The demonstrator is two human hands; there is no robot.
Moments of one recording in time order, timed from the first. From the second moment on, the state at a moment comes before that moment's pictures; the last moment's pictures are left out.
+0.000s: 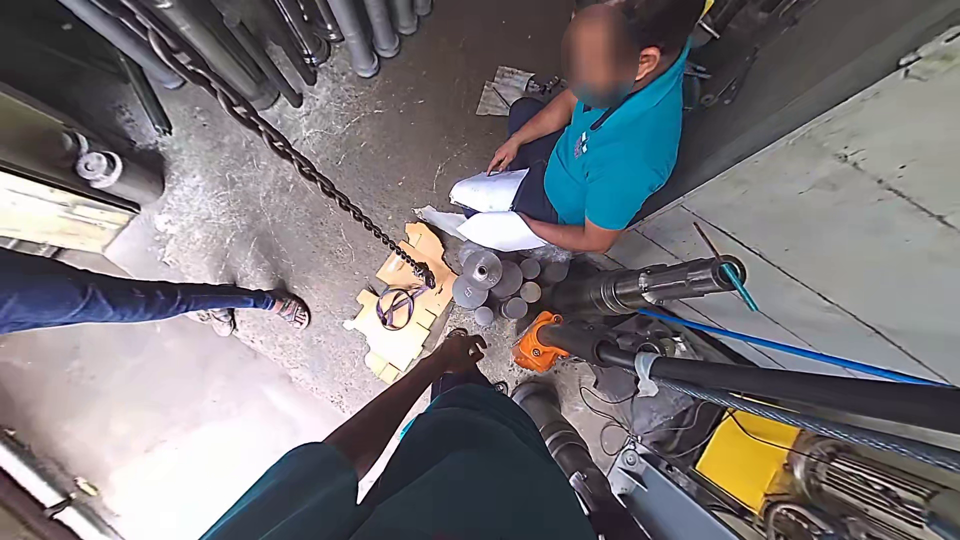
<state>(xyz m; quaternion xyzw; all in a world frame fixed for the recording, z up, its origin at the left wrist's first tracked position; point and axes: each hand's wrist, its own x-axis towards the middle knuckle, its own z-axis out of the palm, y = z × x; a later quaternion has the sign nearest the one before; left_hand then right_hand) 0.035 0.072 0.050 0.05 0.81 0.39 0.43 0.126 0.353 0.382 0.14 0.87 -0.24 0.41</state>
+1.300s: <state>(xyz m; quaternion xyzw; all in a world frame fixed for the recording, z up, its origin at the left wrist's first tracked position) -0.097 0.412 0.071 0.23 0.82 0.43 0.30 -0.040 0.531 0.055 0.26 0.84 -0.48 -0.06</state>
